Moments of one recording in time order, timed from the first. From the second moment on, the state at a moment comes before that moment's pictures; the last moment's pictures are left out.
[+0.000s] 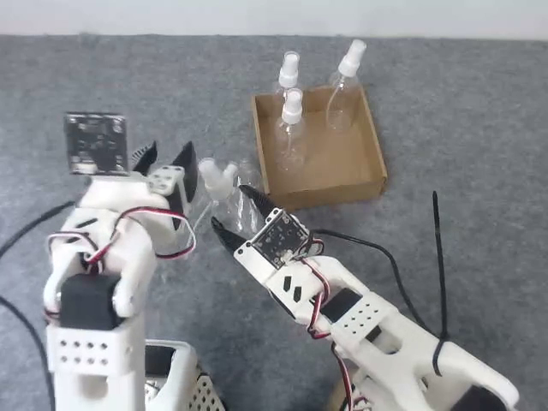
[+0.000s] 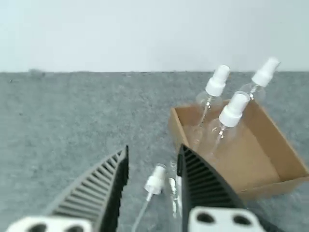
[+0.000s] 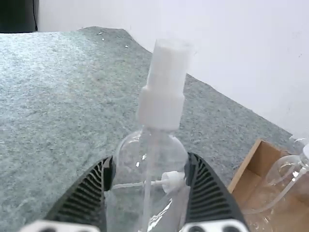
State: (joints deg) left arm -2.6 -59.8 37.3 63.2 7.2; right arm -46.2 -35.4 77.6 -21.6 9.5
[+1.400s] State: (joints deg) left arm -2.4 -62.1 57.8 55.7 2.2; right arm -31.0 -34.9 63.1 -5.0 -0.1
